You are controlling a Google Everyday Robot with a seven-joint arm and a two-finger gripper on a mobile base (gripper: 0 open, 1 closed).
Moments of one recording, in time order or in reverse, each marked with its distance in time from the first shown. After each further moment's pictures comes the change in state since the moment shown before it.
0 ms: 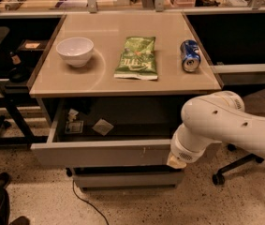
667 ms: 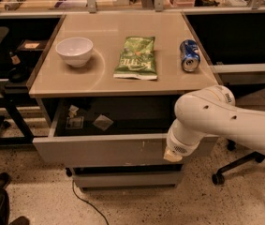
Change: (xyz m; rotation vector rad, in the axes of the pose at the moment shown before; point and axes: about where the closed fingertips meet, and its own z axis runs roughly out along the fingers) arm -0.016 -0.023 0.006 0.032 0.009 -0.021
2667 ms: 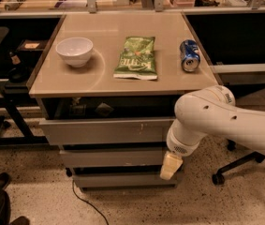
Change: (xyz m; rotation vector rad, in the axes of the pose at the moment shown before) arm 0.000 0.000 0.000 0.000 0.000 0.000
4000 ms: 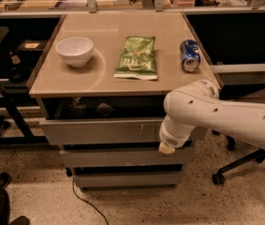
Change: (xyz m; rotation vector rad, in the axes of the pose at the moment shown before) arm -0.015 -0.028 0.016 0.030 0.029 0.002
